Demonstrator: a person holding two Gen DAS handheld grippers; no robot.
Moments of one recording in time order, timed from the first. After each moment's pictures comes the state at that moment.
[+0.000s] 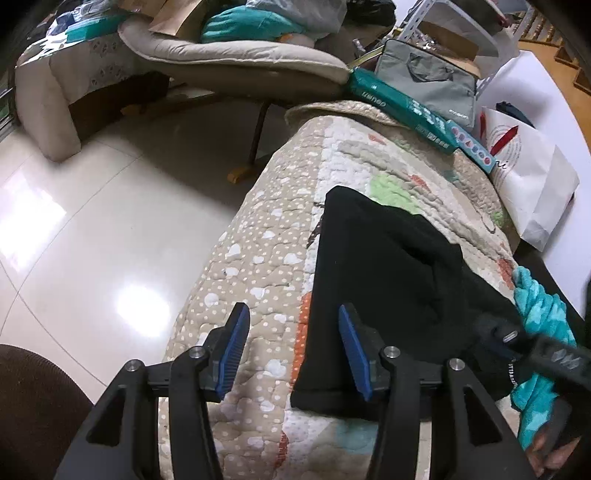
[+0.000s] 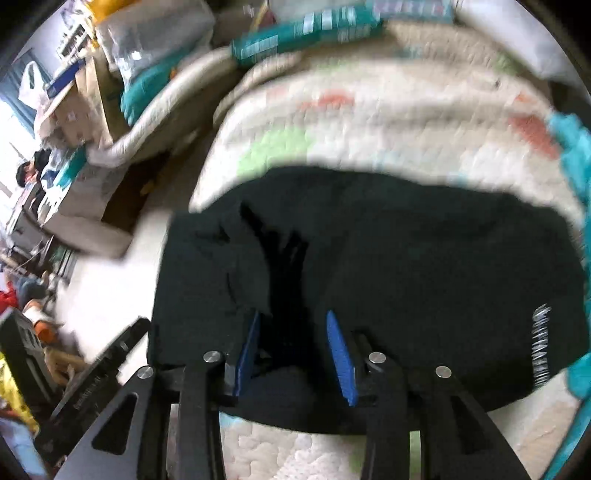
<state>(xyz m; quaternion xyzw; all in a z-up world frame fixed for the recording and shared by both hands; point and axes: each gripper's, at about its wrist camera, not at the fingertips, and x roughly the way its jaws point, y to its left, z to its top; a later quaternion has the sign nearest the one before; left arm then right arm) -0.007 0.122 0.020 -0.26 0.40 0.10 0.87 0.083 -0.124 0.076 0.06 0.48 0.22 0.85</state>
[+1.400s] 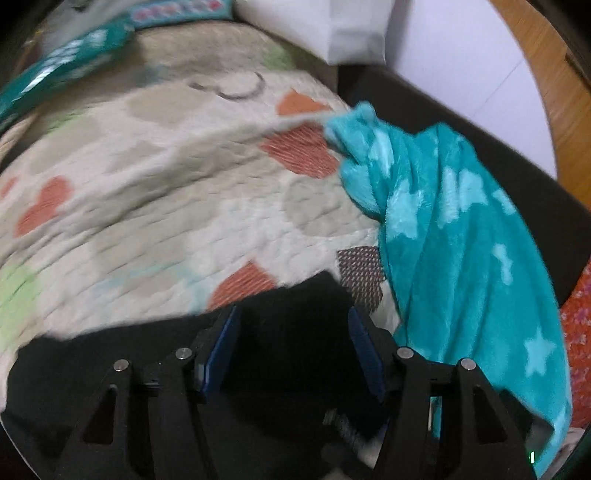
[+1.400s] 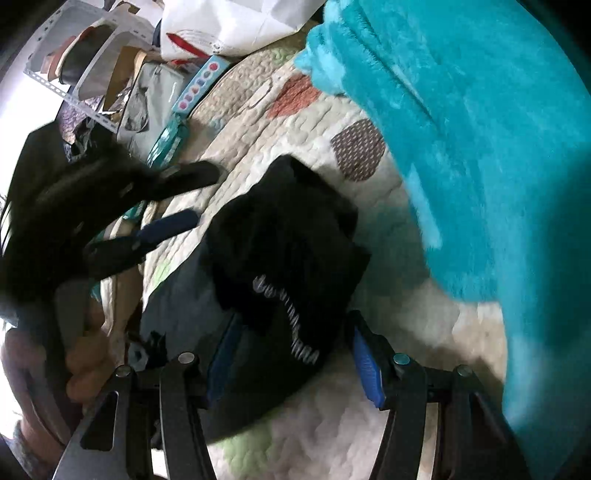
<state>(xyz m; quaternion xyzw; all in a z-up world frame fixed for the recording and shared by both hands) 0.213 -0.202 0.059 -0.01 0.54 -0.28 0.79 0.050 -0.327 0.004 0.37 0.43 0.04 0.83</state>
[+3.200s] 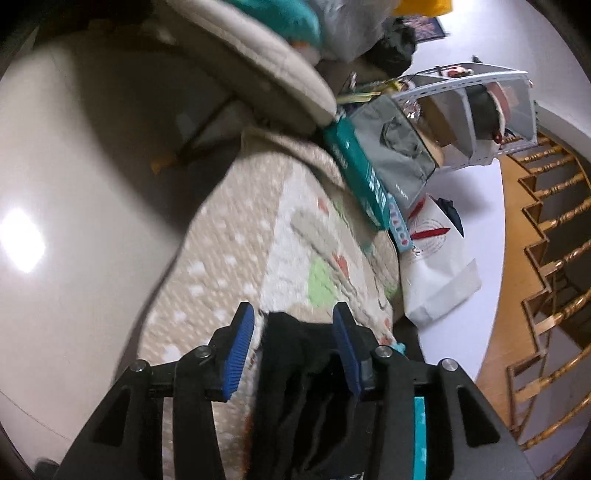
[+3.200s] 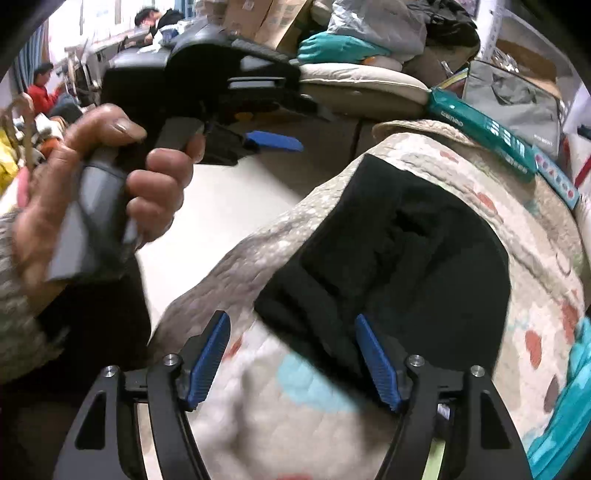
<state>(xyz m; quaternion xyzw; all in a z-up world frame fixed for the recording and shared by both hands) 0.058 0.239 0.024 -0.48 0.32 -0.08 0.81 -0.031 -0.020 0.070 -0.20 0.41 0.37 0.81</state>
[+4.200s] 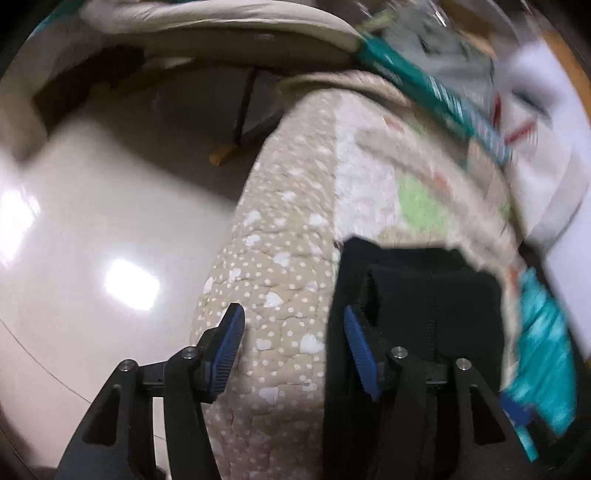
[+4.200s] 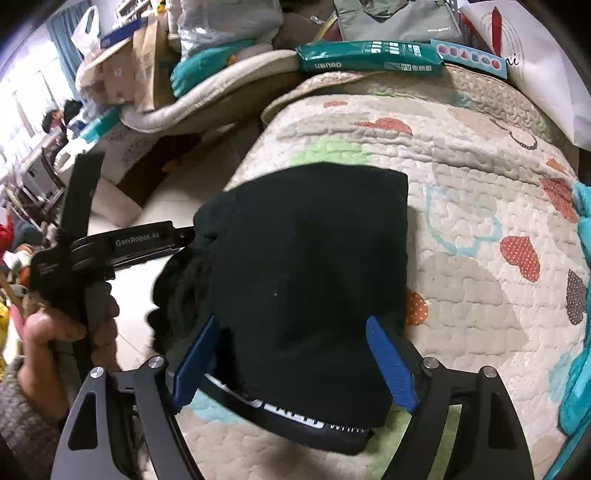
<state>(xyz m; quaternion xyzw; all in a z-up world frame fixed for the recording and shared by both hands) 0.073 0.180 0.001 -0.31 0.45 0.03 0.84 0.065 -0.096 0.064 -0.01 0.47 0.28 0.84</state>
